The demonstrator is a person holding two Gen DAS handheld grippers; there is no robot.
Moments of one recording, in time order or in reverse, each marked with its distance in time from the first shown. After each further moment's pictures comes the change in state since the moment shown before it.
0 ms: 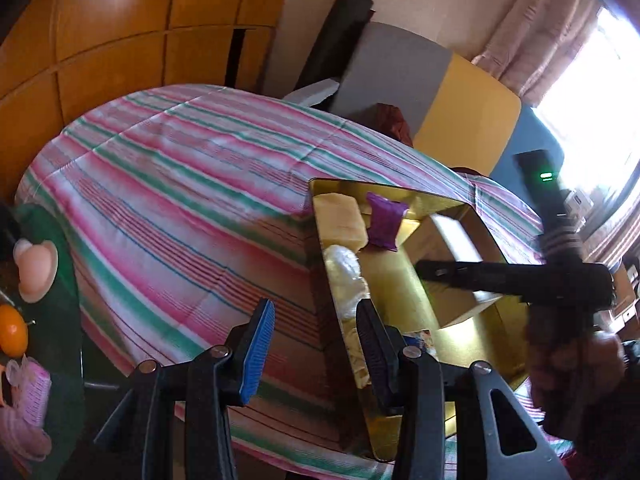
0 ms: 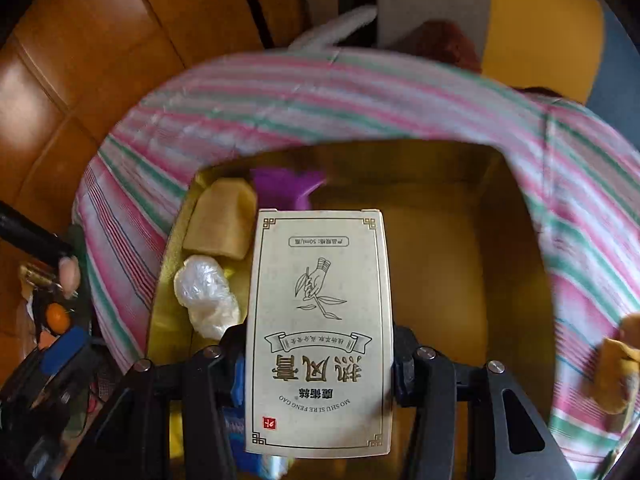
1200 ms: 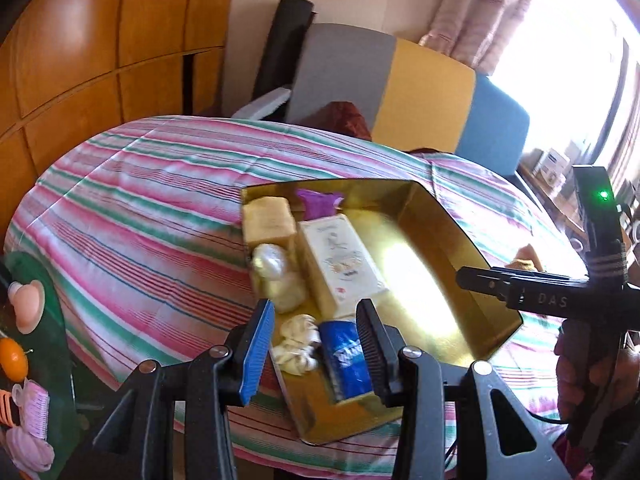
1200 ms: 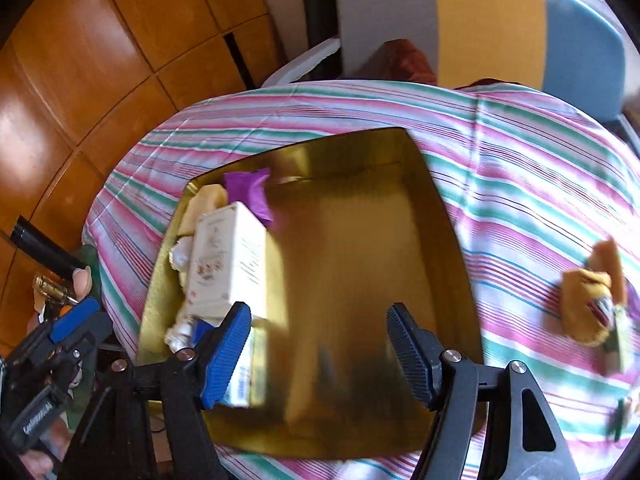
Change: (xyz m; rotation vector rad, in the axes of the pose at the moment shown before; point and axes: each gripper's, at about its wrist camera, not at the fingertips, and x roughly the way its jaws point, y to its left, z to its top) left arm -0.018 -0.067 -0.018 0.187 -0.027 -0.037; right arm -0.075 -0.065 -0.078 0.104 -0.176 0.007
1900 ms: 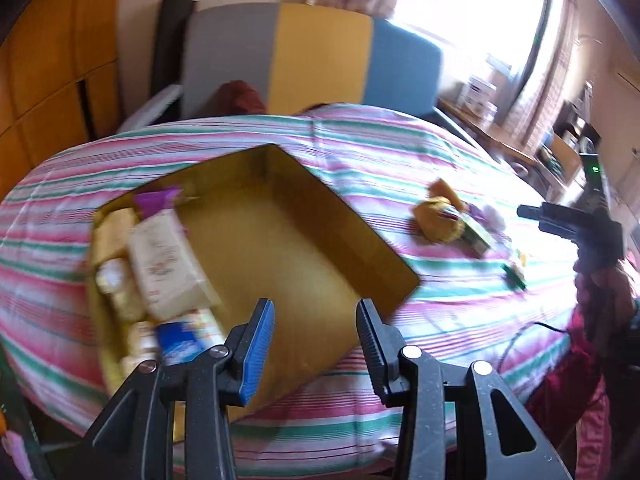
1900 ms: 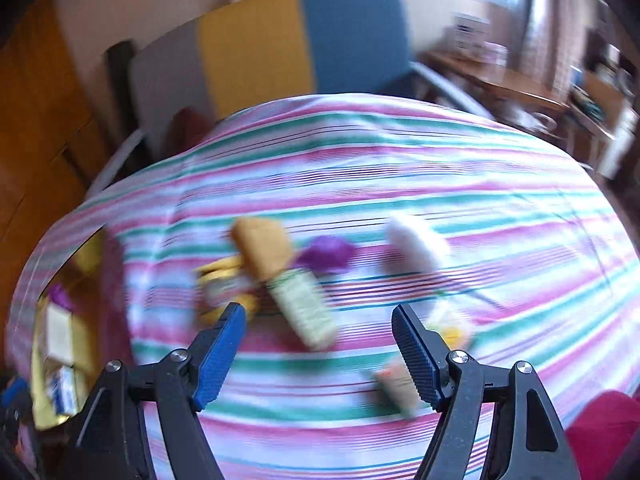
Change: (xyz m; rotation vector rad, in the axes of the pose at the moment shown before) left arm 0.019 -0.132 -0.011 0.259 0.109 -0.194; right arm -0.137 -0.259 -0.074 0.435 -0.191 -0.415
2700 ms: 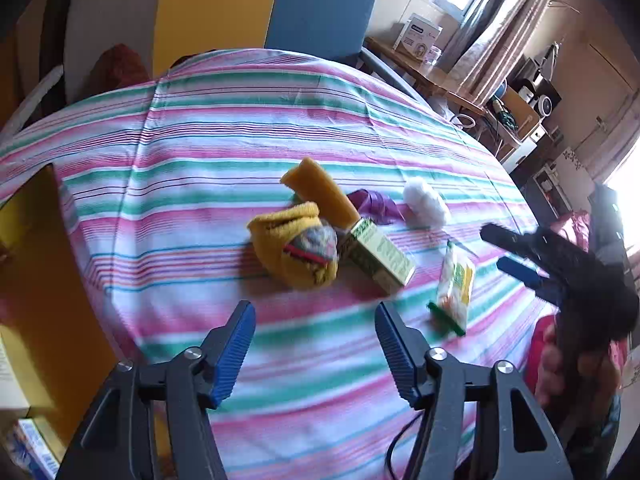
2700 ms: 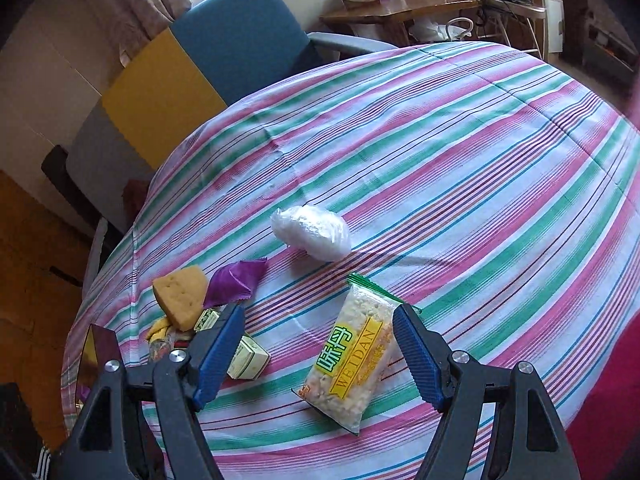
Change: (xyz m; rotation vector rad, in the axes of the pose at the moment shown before) left arm 0.139 -0.145 0.081 0.057 0.219 -0.214; right arm 0.021 -0.094 -0.005 0.388 0.045 0.074
